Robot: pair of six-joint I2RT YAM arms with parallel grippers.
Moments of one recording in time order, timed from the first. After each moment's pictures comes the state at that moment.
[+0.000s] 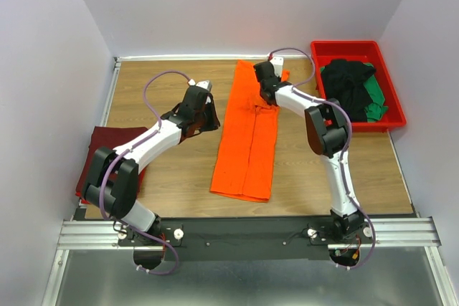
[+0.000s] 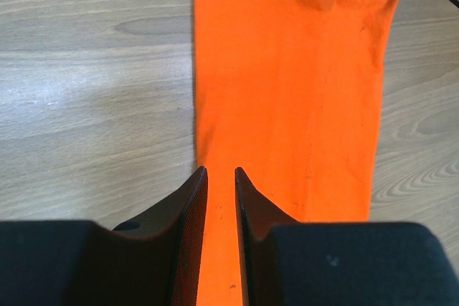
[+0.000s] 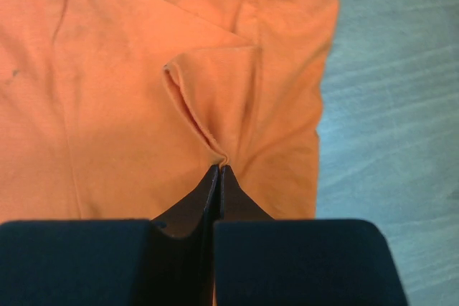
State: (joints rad) left arm -0.48 1.53 1.03 -0.23 0.04 -0.52; right arm 0.46 2.38 1.85 -0.21 0.56 0.35
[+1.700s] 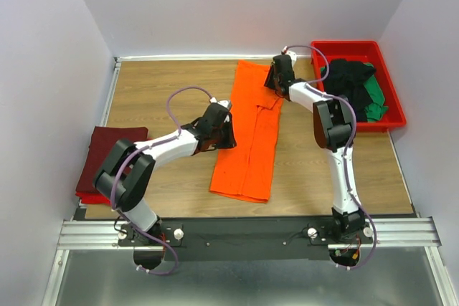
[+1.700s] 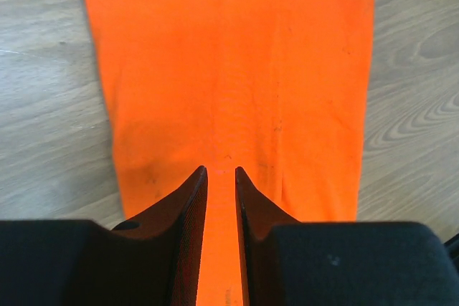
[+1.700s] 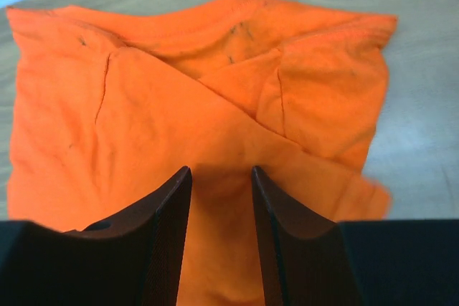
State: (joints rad) left arm -0.63 1.60 0.94 -0.14 0.08 -0.58; right arm 0.32 2.38 1.80 -0.02 0.21 0.47
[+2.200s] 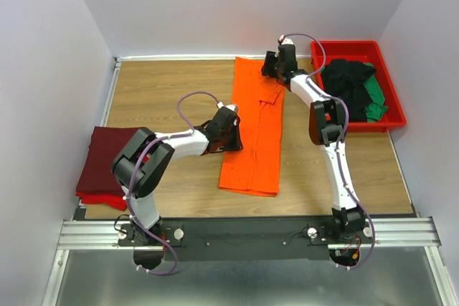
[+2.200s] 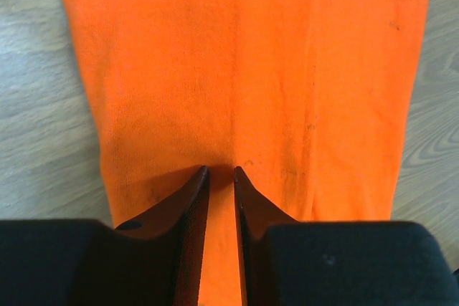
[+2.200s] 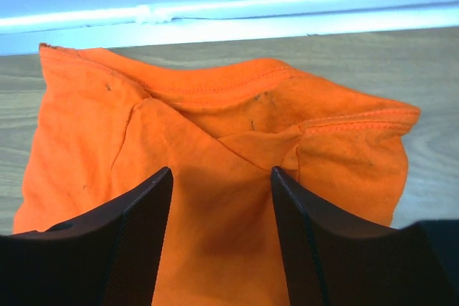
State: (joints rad) left arm -0.68 1.78 0.96 -0.02 0.07 -0.64; right arm 0.26 2.65 2.24 -0.10 0.01 0.31
